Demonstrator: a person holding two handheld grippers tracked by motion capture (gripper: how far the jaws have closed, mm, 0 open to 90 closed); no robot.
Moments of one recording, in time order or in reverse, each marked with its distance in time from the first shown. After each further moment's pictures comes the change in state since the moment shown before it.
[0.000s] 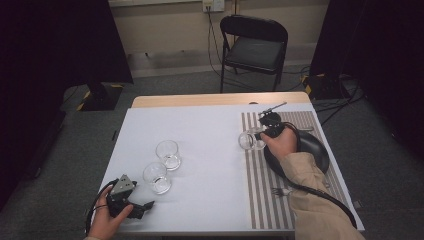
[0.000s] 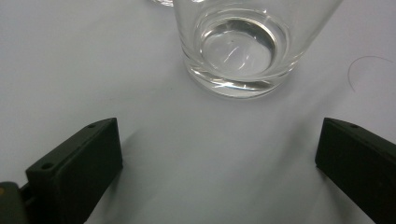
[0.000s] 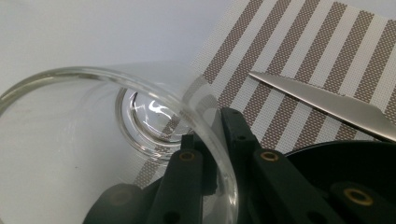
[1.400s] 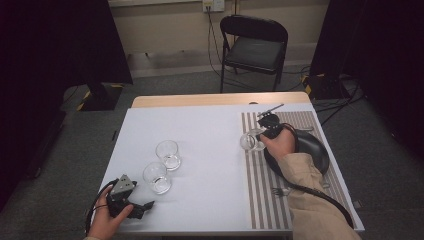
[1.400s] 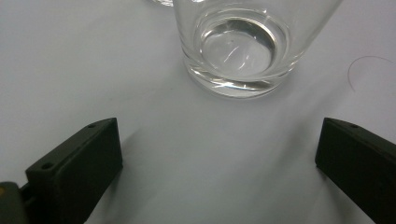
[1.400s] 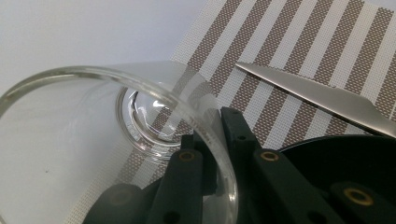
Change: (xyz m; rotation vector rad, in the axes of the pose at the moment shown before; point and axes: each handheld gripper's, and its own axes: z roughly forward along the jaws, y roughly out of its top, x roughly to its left) left arm 0.000 0.000 0.000 0.004 0.001 0.001; right arm -0.001 -0.002 0.010 0.027 -0.064 -0.009
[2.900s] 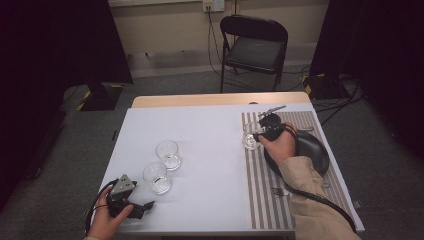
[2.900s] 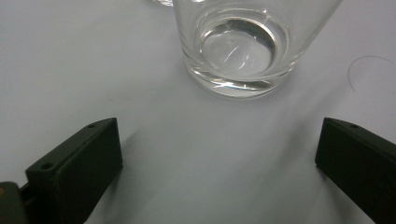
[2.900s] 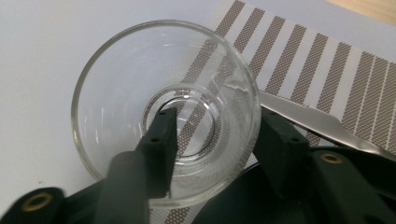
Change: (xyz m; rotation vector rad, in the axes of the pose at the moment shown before) left arm 0.000 0.000 0.000 -0.001 0.000 -0.002; right arm 0.007 -0.003 -0.012 -0.105 -0.070 -0.025
